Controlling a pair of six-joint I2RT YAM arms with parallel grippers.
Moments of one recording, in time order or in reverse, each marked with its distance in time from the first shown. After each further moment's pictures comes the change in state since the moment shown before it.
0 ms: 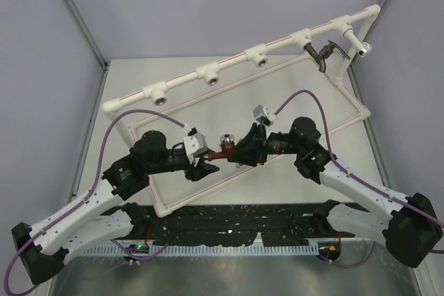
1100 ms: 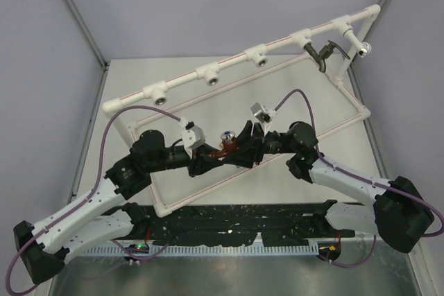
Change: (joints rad) left arm 0.006 0.016 -0.020 0.159 0.039 -0.155; right arm 0.040 0.127 -0.054 0.451 -0.035 0.292
